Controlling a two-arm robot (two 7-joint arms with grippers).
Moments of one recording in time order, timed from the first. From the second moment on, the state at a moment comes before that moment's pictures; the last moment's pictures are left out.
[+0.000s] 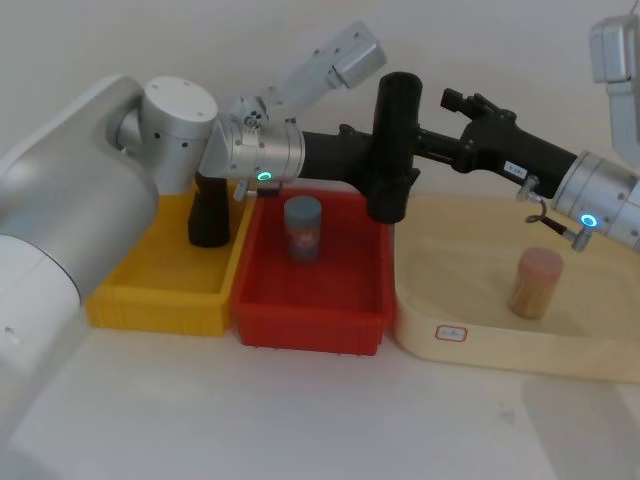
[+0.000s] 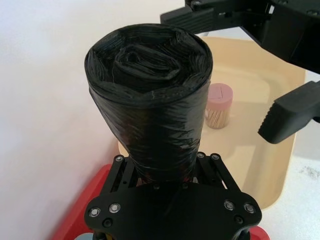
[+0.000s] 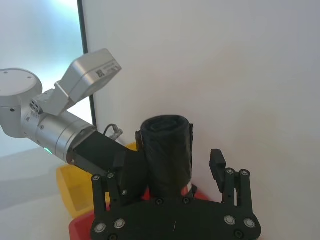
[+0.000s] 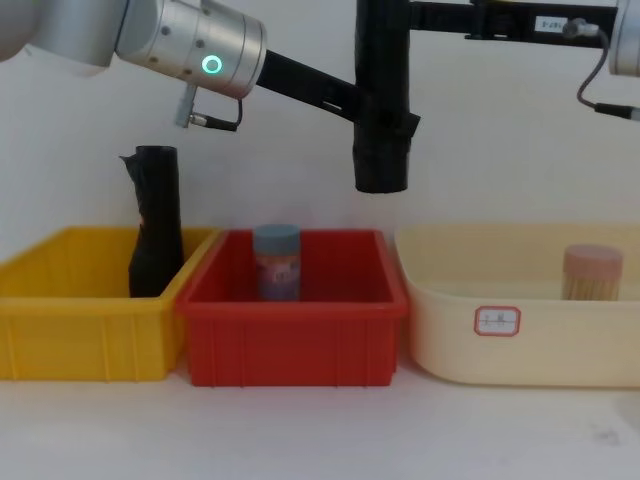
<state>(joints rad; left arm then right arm) -1.10 0.16 0.69 -0.84 -0.28 0.22 -0.82 0.78 0.29 -0.36 -1.15 0.51 0.15 0.77</state>
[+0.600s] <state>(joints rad) -1.12 0.15 0.71 -0.81 -0.29 0.22 -0.82 0.83 0.29 -0.41 -1.10 0.48 0.12 0.77</state>
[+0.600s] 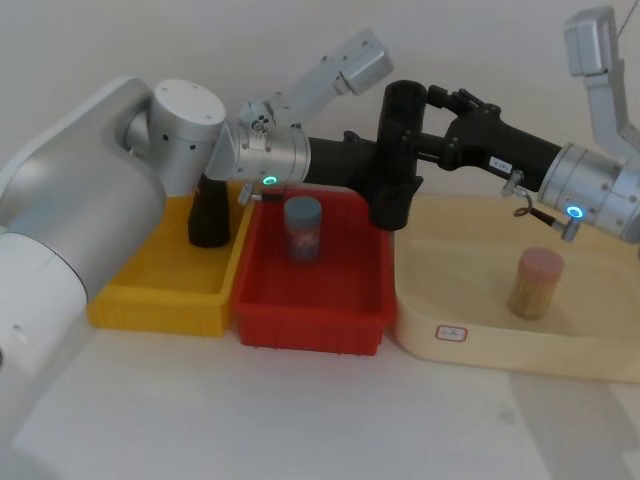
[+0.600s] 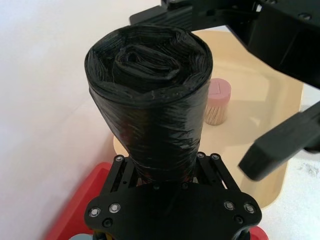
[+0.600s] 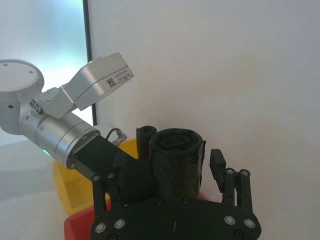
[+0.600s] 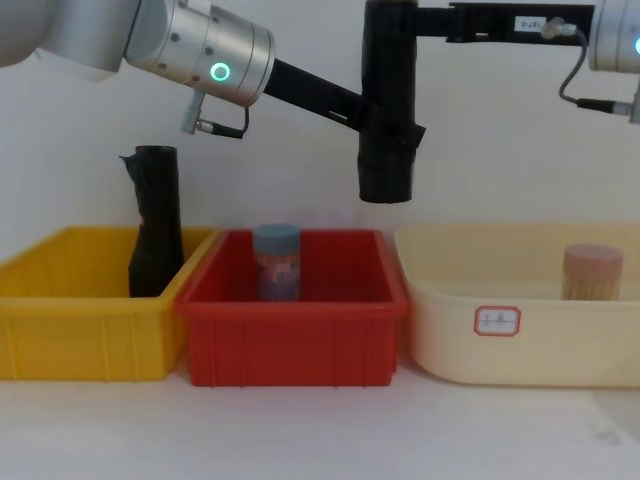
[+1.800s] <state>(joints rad) -1.13 0.12 0.71 -0.73 -0.26 0.19 -0.79 0.96 0.23 -0.49 -0.90 0.45 0.08 0.79</state>
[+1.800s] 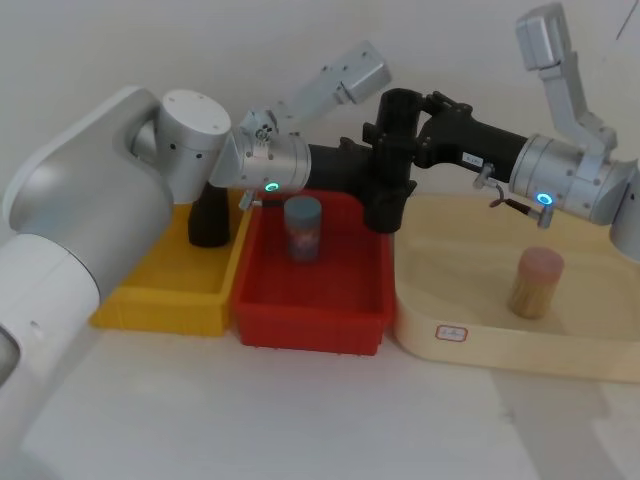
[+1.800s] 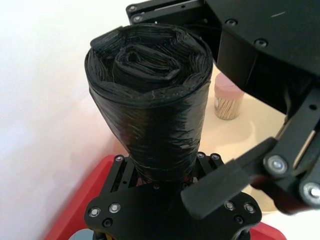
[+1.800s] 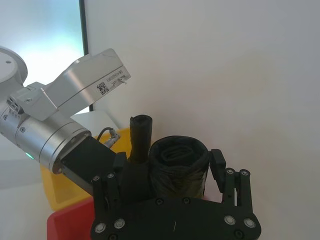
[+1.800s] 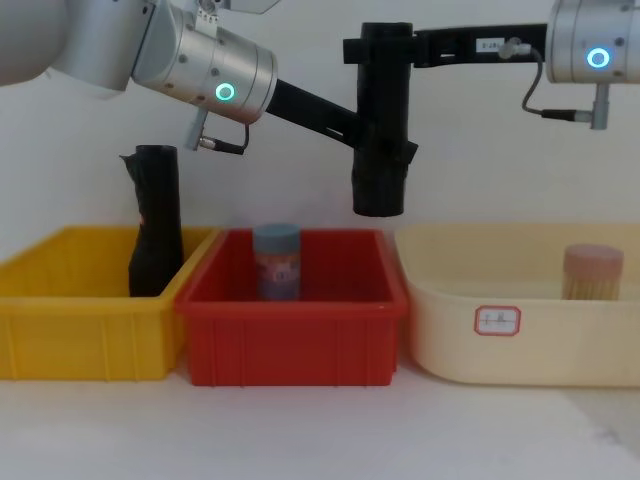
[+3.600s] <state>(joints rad) -1.15 0.08 0.70 -0.69 -0.26 0.17 -0.83 1.00 0.21 -0.53 -0.83 0.46 0.04 0.80</state>
